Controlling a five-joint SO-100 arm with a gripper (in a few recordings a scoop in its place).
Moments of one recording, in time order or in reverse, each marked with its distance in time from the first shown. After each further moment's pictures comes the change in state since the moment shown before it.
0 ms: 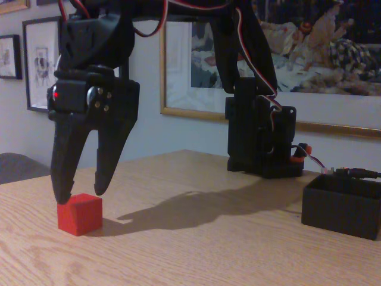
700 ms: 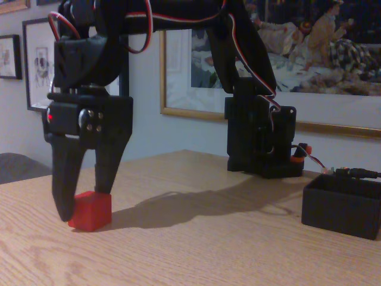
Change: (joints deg) arm -1.5 -5.8 -2.8 1.2 0.0
